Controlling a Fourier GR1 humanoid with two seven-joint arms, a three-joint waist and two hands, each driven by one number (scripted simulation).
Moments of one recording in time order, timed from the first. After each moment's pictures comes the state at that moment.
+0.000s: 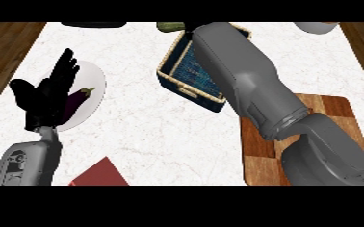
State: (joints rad) left arm -0.25 0.20 0.14 -1.48 -0.03 0.04 0.19; right arm -1.54 -0.01 0.79 -0.10 0.42 -0.32 0.48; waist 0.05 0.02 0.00
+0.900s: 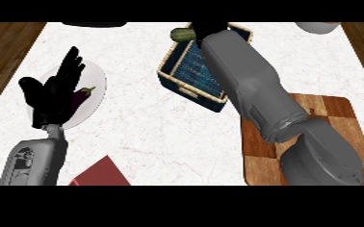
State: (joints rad) left arm -0.27 0.18 0.12 -1.47 -0.06 0.06 0.19; right arm -1.49 0.00 0.78 -0.03 0.49 -0.29 0.45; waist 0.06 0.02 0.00
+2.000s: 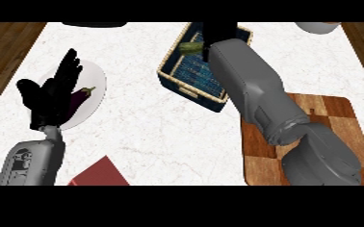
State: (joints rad) left arm -0.26 0.19 0.13 -1.46 -0.05 0.04 0.17; right arm -1.43 -0.01 0.68 -0.02 0.46 -0.22 0.53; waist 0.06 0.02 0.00
